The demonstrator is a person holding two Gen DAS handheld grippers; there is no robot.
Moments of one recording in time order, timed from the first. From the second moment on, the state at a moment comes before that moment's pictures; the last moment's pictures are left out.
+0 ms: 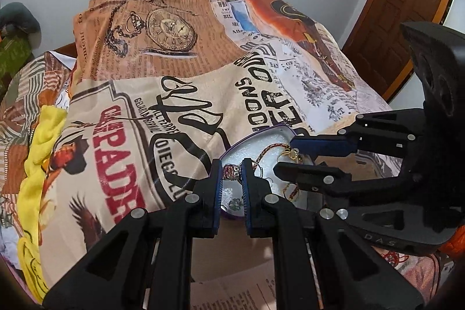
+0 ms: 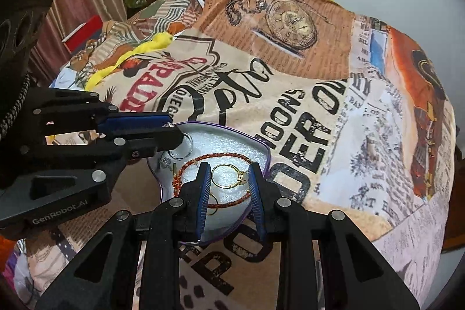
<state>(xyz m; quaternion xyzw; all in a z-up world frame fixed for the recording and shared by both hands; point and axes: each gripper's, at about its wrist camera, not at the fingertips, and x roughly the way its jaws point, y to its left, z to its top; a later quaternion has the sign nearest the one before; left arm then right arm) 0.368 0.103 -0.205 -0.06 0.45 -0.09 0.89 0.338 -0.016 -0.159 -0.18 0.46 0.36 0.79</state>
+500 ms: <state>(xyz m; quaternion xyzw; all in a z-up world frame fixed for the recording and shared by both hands) 0.362 0.105 -0.193 -0.07 0.43 -0.10 0.89 0.338 -0.006 -0.165 -0.20 0.46 0.37 0.79</state>
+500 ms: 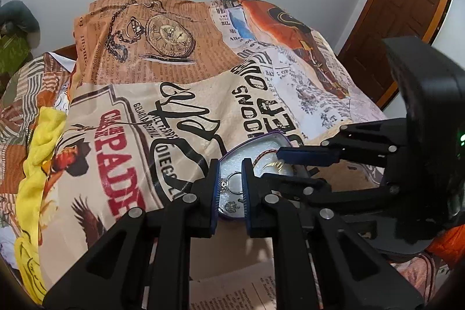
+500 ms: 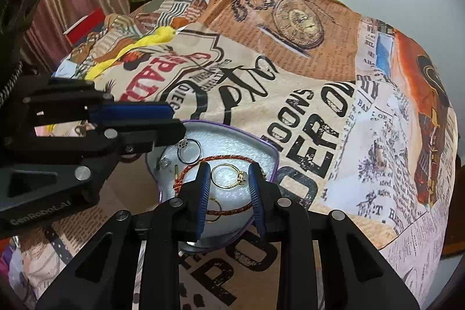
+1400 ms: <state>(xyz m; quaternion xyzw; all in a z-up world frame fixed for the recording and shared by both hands) 0.261 0.081 -0.118 -0.04 0.37 -0.09 0.92 0.265 -0.063 -0.093 -0.18 0.40 0.33 0.84</state>
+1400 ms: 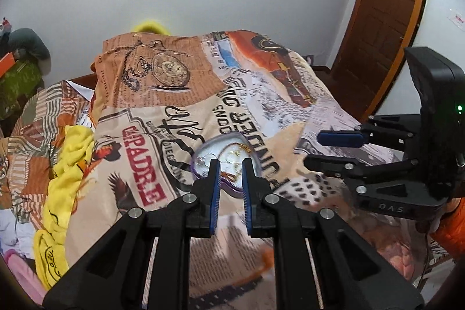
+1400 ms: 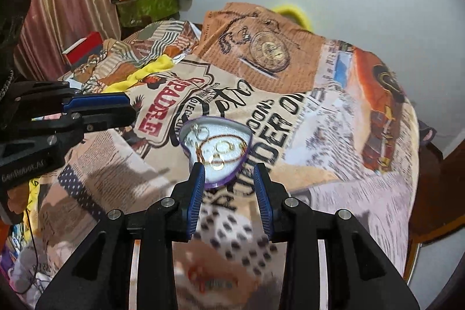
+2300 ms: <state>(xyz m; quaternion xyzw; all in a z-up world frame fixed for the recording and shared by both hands) 0.228 0.001 -0.187 0.01 0.45 -0.15 0.88 0.227 -0.133 -0.150 -0.19 0.48 0.30 0.80</state>
